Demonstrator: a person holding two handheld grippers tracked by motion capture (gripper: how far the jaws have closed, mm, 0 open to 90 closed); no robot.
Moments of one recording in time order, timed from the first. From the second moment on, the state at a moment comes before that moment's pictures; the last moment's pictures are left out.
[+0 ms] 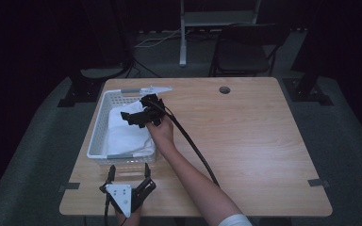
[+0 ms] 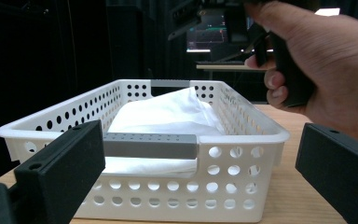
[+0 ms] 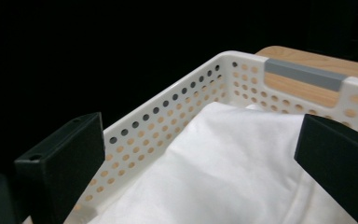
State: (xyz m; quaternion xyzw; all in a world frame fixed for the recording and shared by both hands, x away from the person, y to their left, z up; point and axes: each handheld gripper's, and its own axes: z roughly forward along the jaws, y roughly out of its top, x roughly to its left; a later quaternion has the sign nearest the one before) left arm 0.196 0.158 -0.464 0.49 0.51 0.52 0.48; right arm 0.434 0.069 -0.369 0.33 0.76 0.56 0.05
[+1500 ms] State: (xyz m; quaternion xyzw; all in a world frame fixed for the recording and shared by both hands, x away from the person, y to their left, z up) left arm 0.196 0.159 -0.464 0.50 0.50 0.51 0.49; right arm 0.396 -0.036 -0.371 0.36 0.75 0.55 0.10
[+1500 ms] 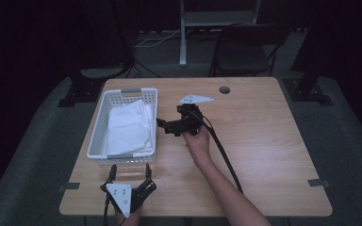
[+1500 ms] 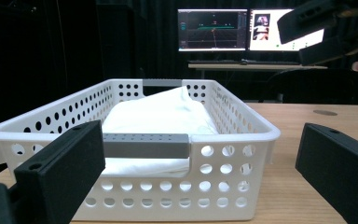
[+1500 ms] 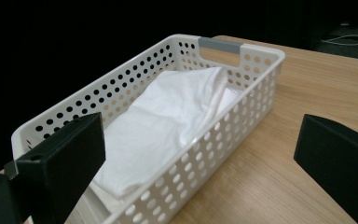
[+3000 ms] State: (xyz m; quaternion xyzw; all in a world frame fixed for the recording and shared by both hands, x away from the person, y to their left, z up) left arm 0.196 0.160 -0.464 0.50 0.49 0.51 0.50; right arm 0.309 -0.171 -0.406 0.41 0.73 0.52 0.15
